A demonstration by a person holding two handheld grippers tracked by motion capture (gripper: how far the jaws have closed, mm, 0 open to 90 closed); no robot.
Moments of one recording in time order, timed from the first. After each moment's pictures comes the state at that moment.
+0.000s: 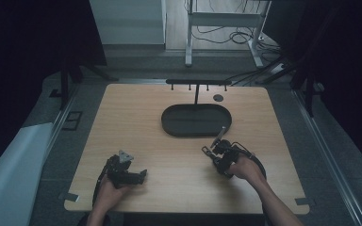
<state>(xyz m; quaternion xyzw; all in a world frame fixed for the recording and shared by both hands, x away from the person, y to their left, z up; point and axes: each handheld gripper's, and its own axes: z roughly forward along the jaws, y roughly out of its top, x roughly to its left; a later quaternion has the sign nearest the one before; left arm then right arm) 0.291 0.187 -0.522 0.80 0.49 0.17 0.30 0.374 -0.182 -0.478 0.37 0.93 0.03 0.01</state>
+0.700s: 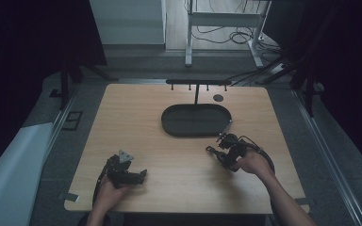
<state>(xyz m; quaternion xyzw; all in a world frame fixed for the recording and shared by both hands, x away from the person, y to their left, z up) 0.292 0.187 -0.522 0.80 0.49 0.17 0.30 0.379 -0.199 -0.449 0.36 0.93 0.05 0.02</state>
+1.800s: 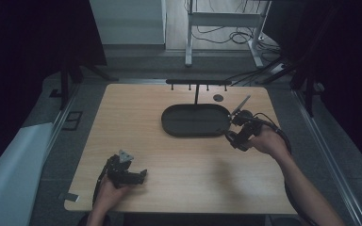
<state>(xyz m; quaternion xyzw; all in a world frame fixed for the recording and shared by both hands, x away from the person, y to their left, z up) 0.292 0.186 -0.522 0.80 0.49 0.17 0.31 0.402 -0.223 -0.364 0.38 0.92 0.10 0.05</state>
